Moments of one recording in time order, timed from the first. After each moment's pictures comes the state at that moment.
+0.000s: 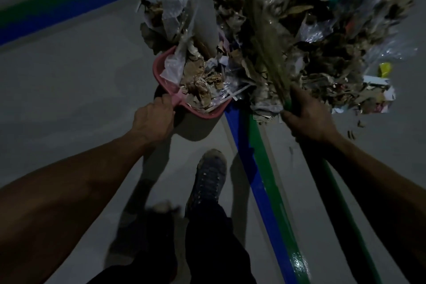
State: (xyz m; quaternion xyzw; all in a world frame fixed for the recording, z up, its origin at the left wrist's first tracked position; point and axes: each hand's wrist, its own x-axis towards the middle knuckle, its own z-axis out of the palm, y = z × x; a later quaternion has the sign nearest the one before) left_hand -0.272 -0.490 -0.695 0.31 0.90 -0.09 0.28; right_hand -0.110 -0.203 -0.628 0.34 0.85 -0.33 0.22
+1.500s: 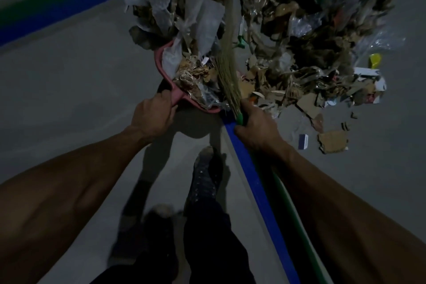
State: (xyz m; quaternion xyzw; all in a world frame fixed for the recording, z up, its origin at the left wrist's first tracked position) left_hand -0.276 -0.478 -0.694 0.34 0.90 0.00 0.28; right_hand -0.129 -0.282 -0.637 0.35 0.80 -0.38 0.29
